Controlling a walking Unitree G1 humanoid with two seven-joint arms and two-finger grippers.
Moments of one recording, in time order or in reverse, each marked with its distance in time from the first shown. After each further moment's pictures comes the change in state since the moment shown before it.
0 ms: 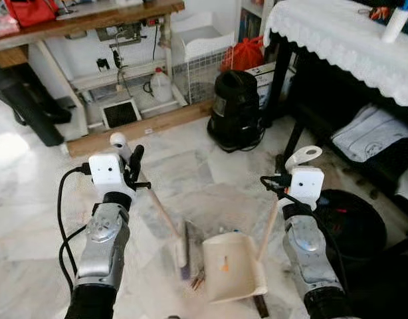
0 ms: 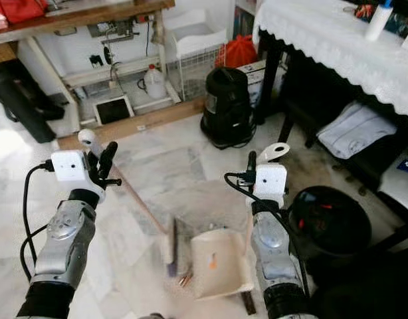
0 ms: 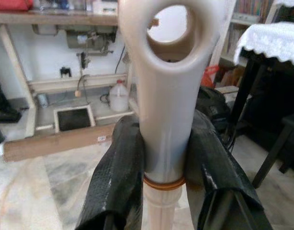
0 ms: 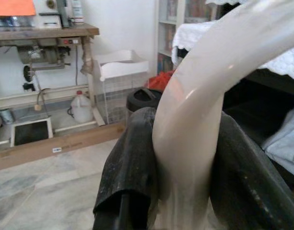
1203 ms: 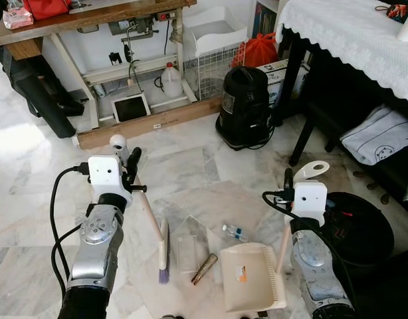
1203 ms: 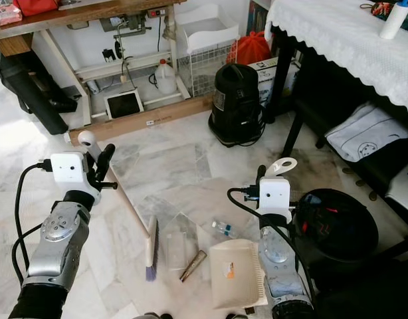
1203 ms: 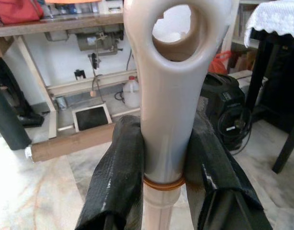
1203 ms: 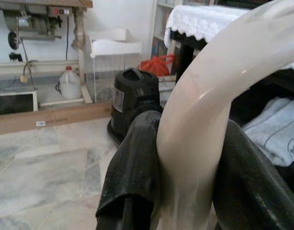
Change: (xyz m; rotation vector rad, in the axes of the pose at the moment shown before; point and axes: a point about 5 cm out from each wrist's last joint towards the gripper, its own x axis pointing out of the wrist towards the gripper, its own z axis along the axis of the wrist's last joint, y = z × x) left arm -0.004 0.003 -0.001 0.095 0.022 -0.041; right arm -0.024 -0.021 -0.023 -0.142 0.077 -0.086
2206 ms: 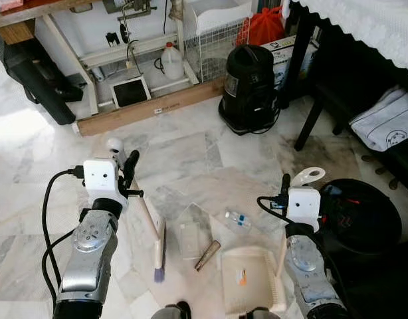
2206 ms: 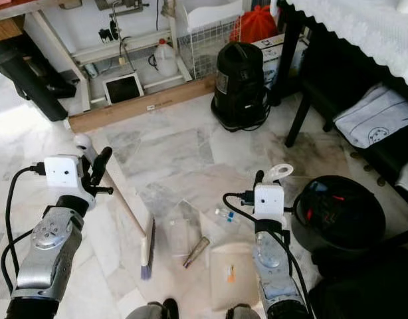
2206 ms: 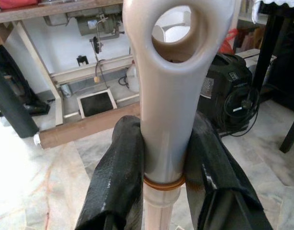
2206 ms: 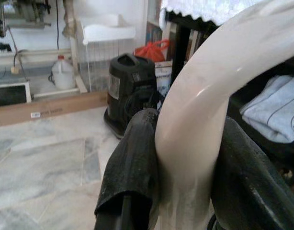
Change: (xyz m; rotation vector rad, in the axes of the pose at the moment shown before) left arm -0.013 0.006 0.008 0.025 -0.004 -0.002; right arm 0.000 0.007 -0.002 0.009 -0.049 -0.052
